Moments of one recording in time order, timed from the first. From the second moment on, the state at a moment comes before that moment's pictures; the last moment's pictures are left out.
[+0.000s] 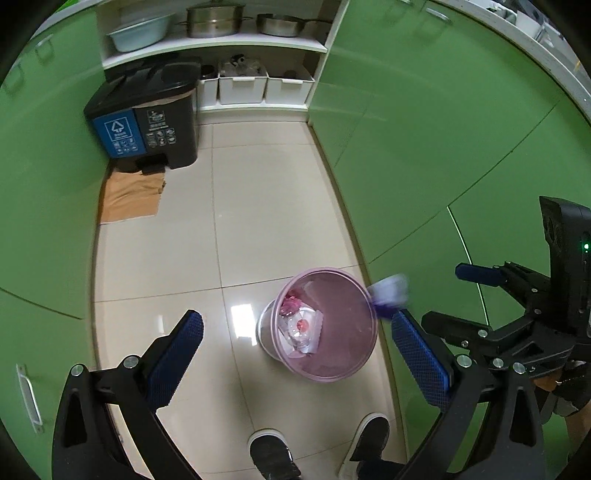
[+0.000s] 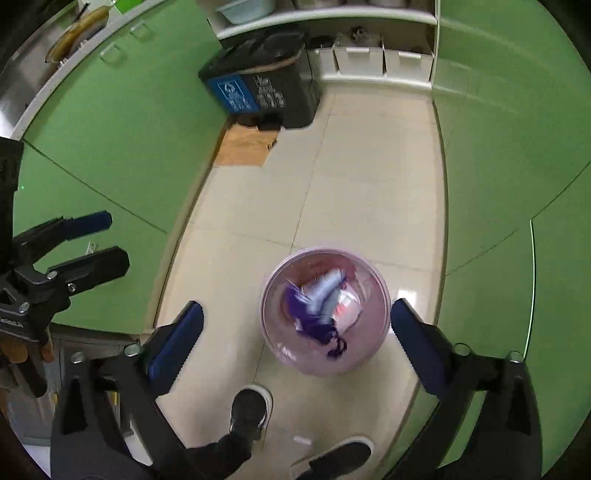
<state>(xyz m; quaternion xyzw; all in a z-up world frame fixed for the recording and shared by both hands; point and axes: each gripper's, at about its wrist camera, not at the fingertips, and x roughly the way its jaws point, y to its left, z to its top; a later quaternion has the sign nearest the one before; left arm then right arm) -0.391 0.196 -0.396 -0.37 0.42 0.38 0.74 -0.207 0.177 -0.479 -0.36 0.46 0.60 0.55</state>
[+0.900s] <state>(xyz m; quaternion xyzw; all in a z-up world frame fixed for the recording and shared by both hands) -0.343 0.132 -0.099 -0.30 0.41 0.33 0.80 -0.175 0.061 -0.127 -0.26 0.44 0.56 0.65</state>
